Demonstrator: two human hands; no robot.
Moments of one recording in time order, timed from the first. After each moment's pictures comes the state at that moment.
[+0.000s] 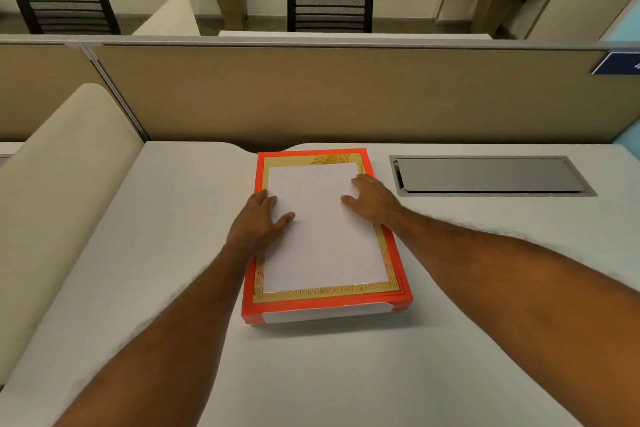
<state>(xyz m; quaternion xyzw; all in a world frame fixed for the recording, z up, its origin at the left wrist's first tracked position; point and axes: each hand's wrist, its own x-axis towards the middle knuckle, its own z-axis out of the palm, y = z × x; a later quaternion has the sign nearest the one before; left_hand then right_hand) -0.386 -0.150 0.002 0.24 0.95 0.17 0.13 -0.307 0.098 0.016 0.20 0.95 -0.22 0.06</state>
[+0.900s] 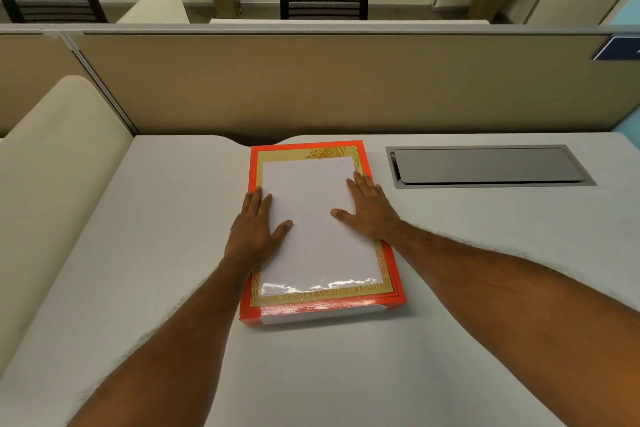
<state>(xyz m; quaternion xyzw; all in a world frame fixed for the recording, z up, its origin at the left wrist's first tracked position) -0.372 -0.154 -0.029 0.26 0.95 0.17 0.09 -0.283 0.094 -0.017 0.15 0.97 -0.17 0.08</state>
